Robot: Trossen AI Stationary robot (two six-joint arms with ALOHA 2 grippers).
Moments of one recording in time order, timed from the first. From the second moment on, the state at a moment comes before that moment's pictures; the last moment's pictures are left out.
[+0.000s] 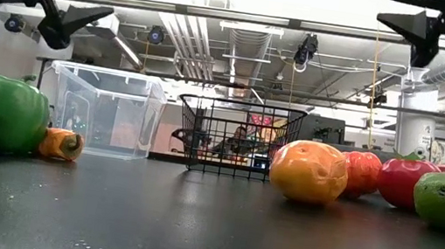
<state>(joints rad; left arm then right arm) -0.21 0.28 0.02 0.50 -0.34 -0.57 0.15 0.50 0.33 0.21 0.37 0.27</state>
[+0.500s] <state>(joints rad) -0.31 0.73 0.49 0.04 -0.31 -0.40 0.15 0.78 0.71 -0.35 0.37 0.37</state>
